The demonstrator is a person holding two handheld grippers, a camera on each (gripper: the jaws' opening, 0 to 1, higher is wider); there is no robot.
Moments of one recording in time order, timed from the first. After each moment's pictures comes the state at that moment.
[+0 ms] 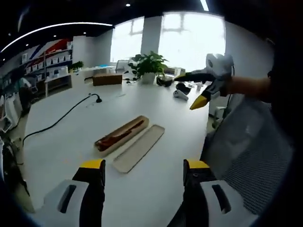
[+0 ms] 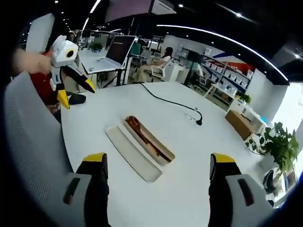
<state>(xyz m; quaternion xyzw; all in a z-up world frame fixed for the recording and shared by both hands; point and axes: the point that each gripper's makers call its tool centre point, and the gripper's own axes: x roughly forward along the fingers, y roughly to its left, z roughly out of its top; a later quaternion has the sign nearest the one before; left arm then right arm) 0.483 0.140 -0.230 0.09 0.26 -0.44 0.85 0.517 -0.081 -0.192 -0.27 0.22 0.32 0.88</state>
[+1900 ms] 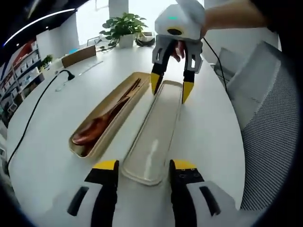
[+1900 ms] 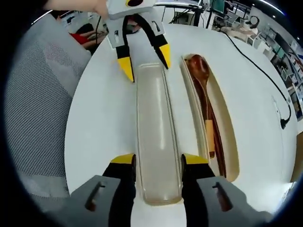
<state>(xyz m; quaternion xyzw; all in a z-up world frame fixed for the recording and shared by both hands) 0.545 0.107 -0.353 0.26 0.31 -0.51 0.76 0.542 -0.026 -0.361 -0.35 0.39 0.58 0.63</state>
